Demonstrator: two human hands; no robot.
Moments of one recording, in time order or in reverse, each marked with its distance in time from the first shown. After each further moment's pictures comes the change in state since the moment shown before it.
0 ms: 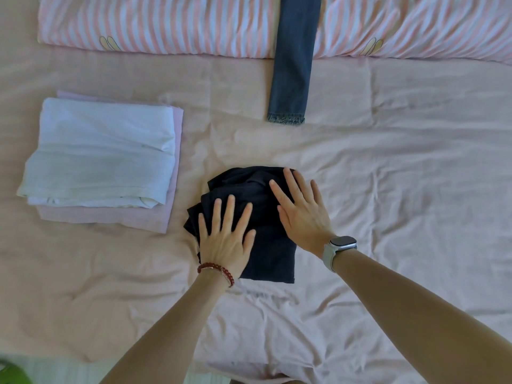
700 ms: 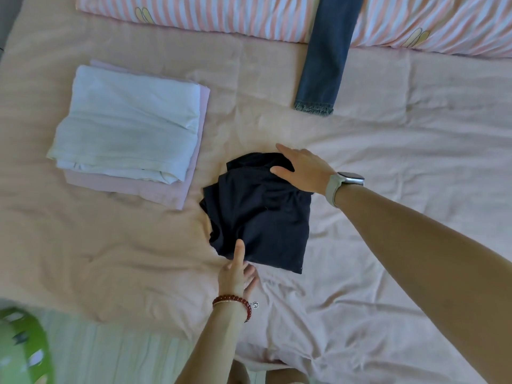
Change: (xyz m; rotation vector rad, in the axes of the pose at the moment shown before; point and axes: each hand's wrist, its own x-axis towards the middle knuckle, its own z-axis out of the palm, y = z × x) left_hand -0.063 0.028 0.004 -1.835 -0.104 -1.351; right_hand 0.088 0.004 -0.025 0.256 -0.391 0.010
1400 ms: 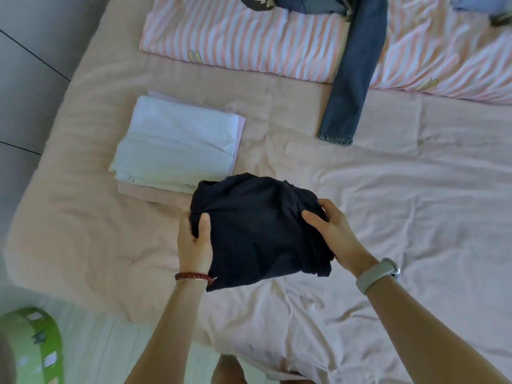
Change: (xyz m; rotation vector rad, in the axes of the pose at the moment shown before) left_hand -0.027 0.120 -0.050 0.396 0.143 0.903; right_hand -0.095 -0.055 0.017 1.099 0.165 0.248
